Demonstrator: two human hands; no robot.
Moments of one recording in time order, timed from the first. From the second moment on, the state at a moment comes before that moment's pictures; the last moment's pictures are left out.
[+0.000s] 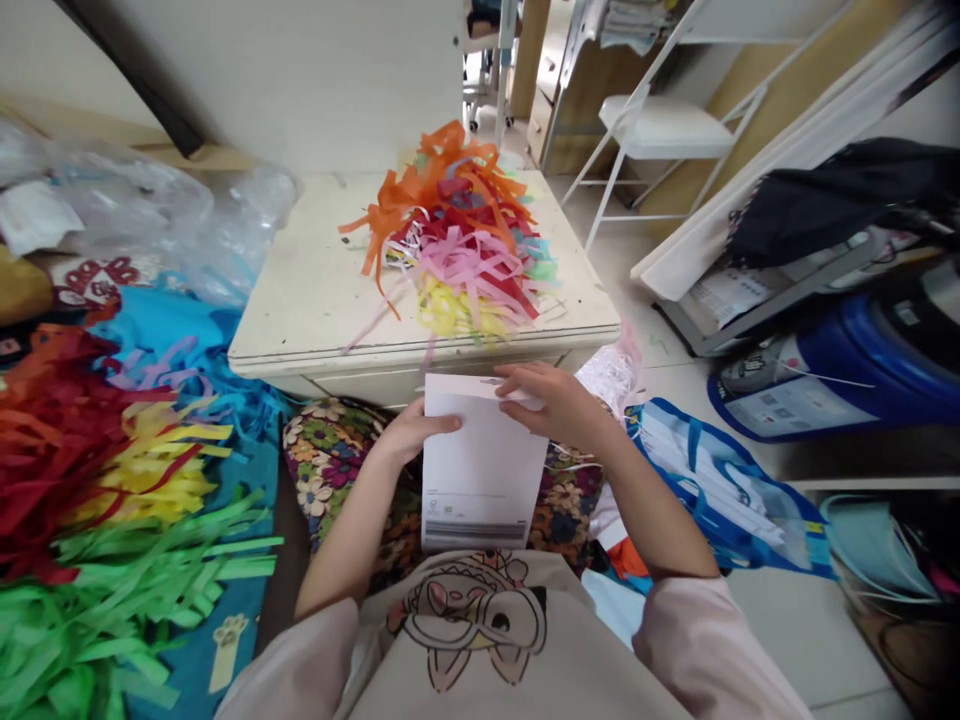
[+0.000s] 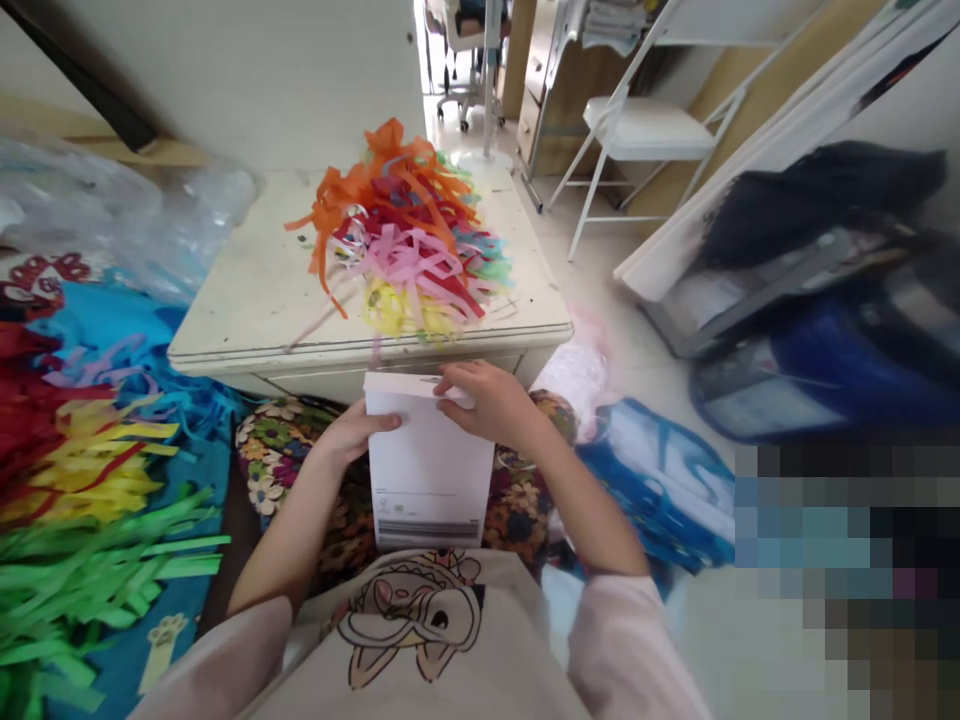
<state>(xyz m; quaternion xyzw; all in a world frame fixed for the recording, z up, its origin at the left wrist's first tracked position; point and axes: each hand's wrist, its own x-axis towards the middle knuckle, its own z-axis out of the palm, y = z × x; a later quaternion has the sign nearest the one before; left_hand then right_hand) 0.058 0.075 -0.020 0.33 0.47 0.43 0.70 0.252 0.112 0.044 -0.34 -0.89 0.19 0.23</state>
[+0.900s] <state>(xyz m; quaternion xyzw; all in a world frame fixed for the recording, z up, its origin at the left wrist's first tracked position) 0.055 0.085 -0.018 0.30 0.34 0.33 0.83 0.260 0.111 0.054 -0.34 -0.87 0.31 0.15</state>
